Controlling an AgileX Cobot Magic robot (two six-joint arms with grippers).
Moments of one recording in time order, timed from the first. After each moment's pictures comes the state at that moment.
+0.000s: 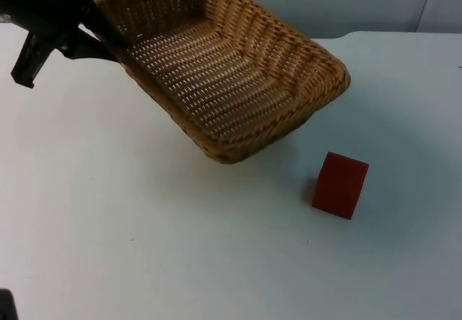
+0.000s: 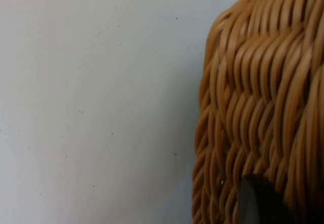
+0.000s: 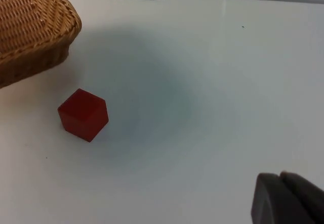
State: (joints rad) right arm -0.04 0.00 -0.52 0.08 1.09 -0.15; left arm -0.07 1.98 -1.28 -1.11 0.68 0.17
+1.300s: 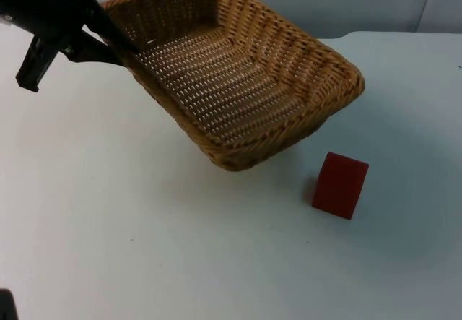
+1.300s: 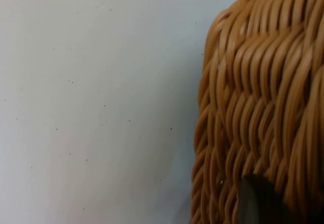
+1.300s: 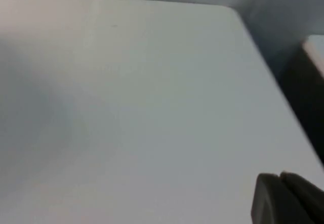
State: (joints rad) right arm -0.03 0.01 -0.52 -0.40 1.09 0.07; left arm -0.07 1.98 -1.28 -1.11 0.74 0.16
